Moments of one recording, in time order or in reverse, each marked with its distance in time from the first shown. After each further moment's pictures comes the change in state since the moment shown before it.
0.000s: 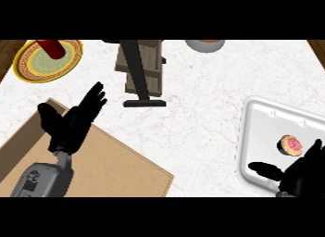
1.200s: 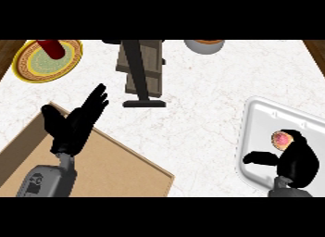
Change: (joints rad) left arm 0.016 -0.058 0.040 -0.017 -0.064 -0.046 0.023; right arm -0.148 -0.073 -0.076 0.294 -0.174 -0.145 -0.273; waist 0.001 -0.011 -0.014
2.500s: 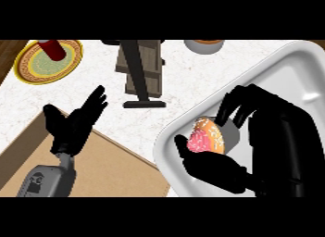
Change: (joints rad) left arm 0.001 -0.006 0.018 0.029 -0.011 -0.013 -0.001; right arm -0.520 0.066 0.494 -0.814 -0.083 0.793 0.445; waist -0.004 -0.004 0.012
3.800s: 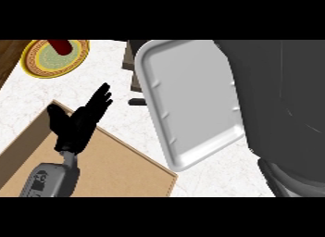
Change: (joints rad) left arm -0.019 -0.013 -0.013 -0.001 -0.010 -0.018 -0.019; right arm -1.067 -0.010 -0.572 0.841 -0.041 0.192 -0.076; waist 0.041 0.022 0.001
